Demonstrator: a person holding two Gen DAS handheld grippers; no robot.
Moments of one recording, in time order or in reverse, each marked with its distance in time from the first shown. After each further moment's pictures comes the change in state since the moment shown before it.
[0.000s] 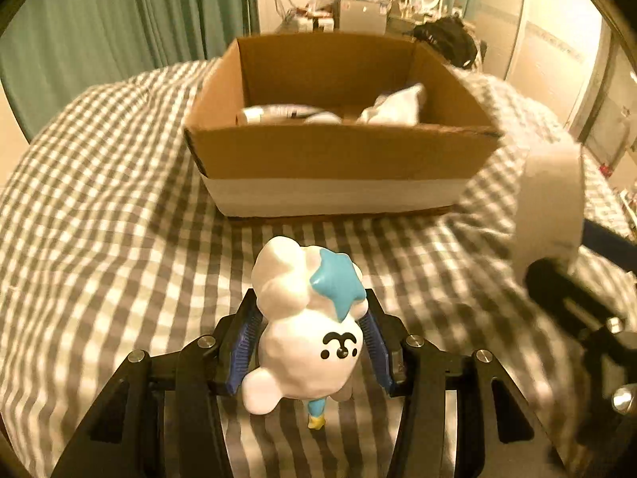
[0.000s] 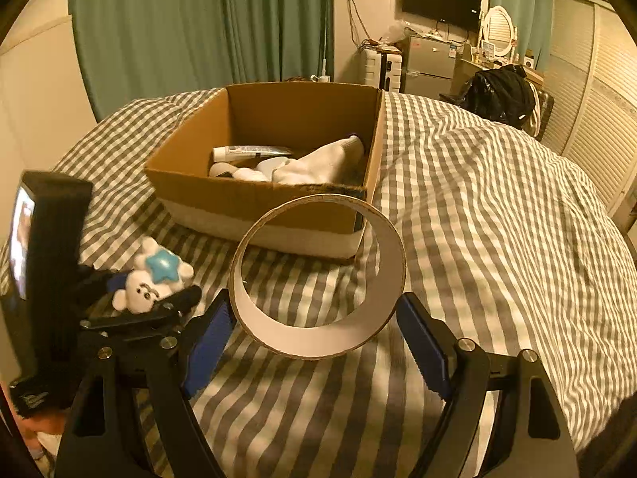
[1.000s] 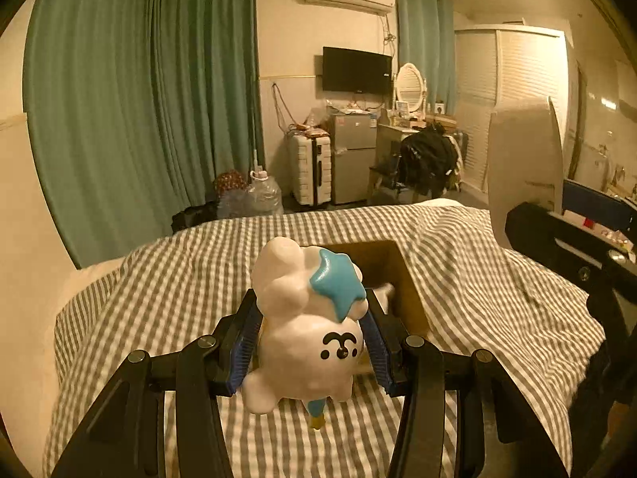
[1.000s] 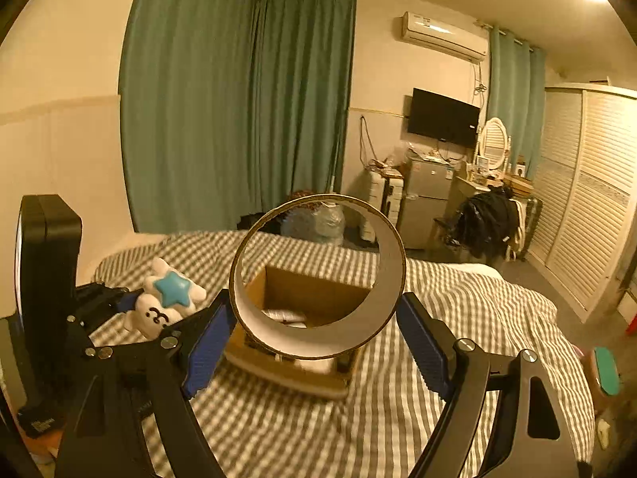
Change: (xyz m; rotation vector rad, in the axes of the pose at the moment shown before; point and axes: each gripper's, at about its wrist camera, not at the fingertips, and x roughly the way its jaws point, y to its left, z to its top) left arm -0.152 0.009 0.104 0.019 -0.383 0.005; right arm -0.167 0.036 0.109 -0.104 -0.400 -0.012
